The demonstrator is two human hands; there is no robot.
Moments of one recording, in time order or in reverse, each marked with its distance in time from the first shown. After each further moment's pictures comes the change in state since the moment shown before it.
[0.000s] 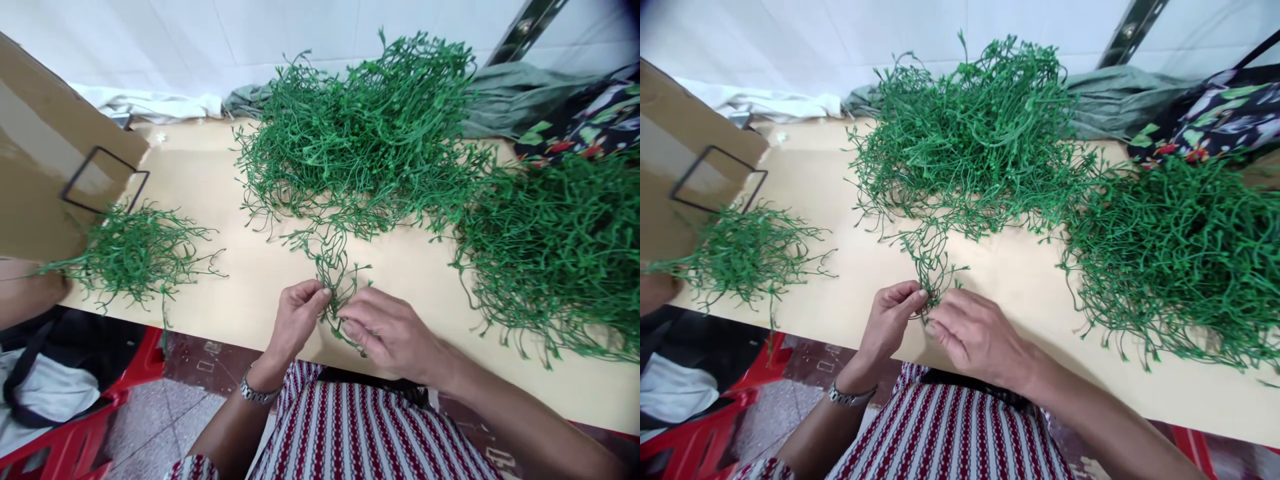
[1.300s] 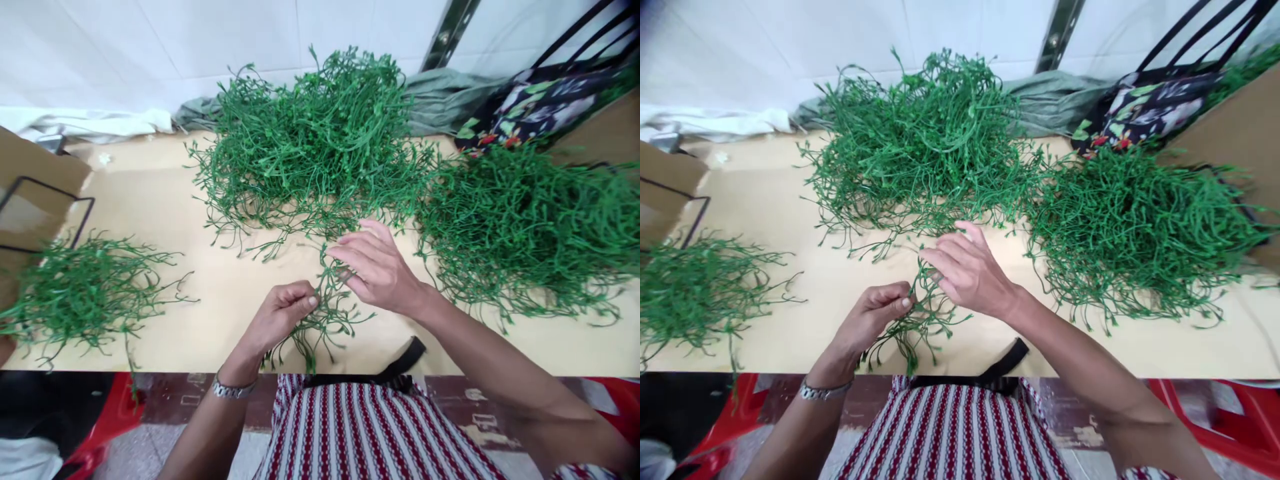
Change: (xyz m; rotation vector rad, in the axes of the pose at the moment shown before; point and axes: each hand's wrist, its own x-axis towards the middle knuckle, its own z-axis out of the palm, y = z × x) left_hand 0.027 0.016 -0.014 0.108 -0.427 0.093; right_hand 0.021 0.056 -0.032 -0.508 0.191 -0.149
